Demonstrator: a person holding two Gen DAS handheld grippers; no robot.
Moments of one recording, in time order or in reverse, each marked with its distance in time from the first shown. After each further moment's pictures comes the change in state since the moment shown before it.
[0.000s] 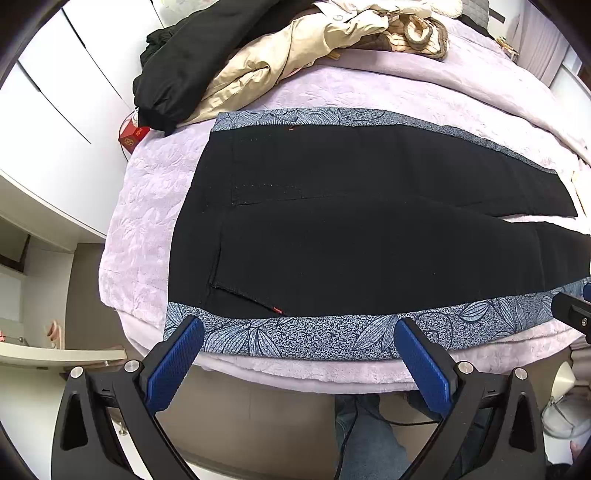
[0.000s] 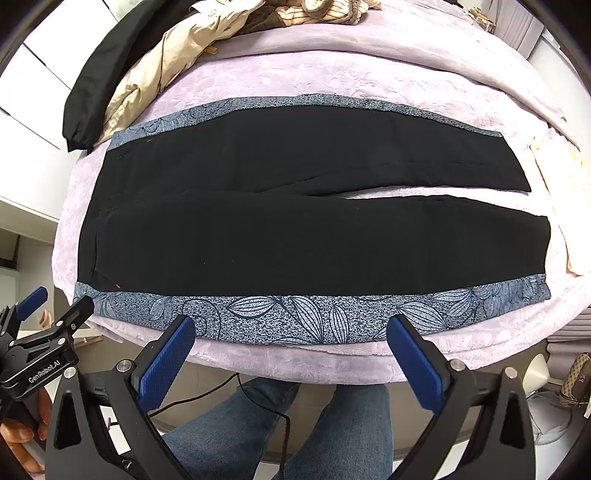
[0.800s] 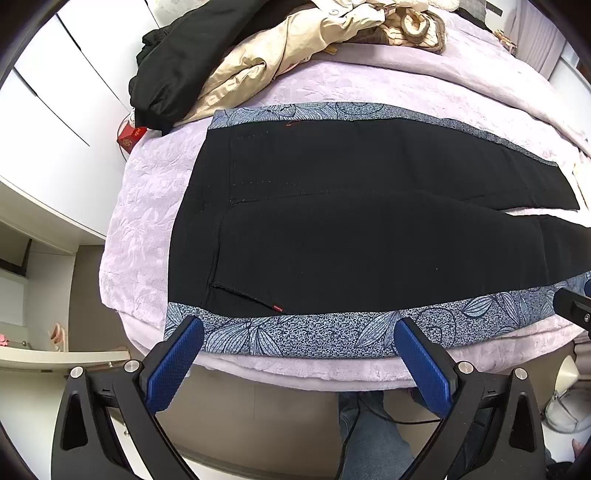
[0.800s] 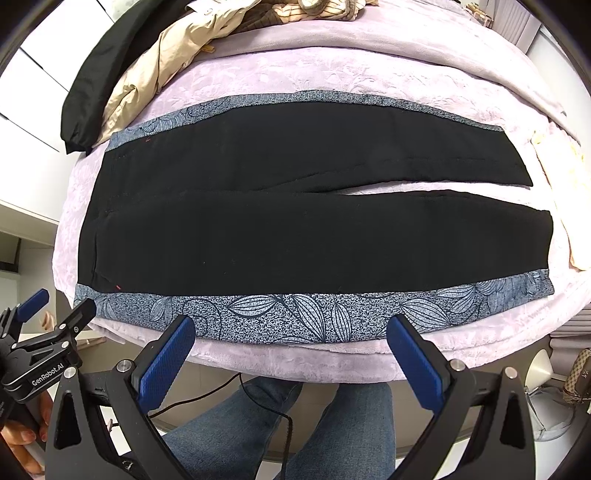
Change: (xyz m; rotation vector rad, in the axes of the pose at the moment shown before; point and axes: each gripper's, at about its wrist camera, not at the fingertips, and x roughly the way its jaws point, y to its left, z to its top) left arm 0.004 -0.004 0.001 0.018 0.016 0.010; right arm 0.002 0.001 0.000 0.014 0.008 0.004
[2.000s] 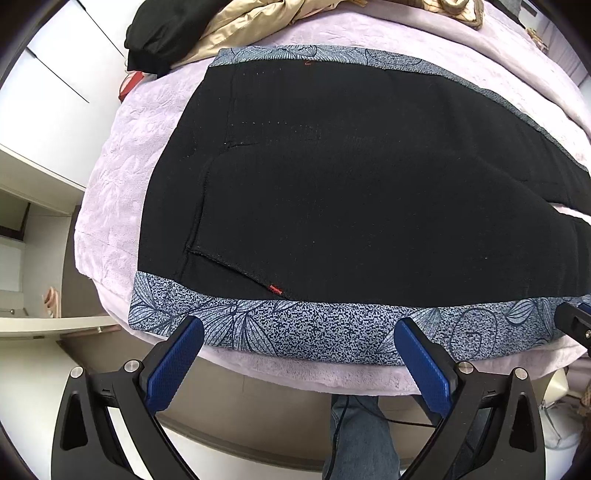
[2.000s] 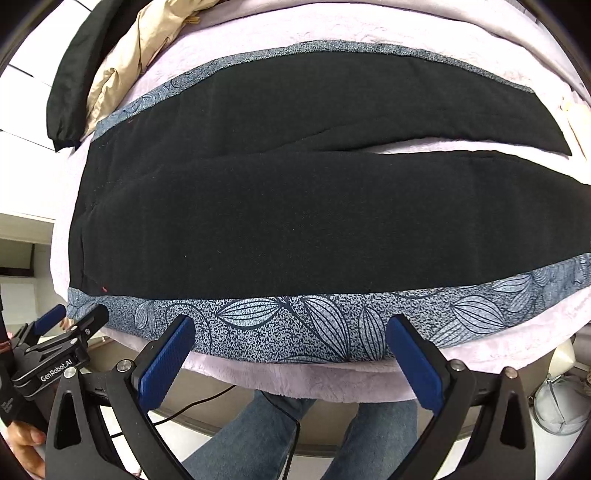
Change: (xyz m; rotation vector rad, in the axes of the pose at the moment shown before) left arm 0.066 0.004 -0.004 -0.085 0.141 0.009; right arm 0.071 -0.010 0.004 0.051 0.084 0.094
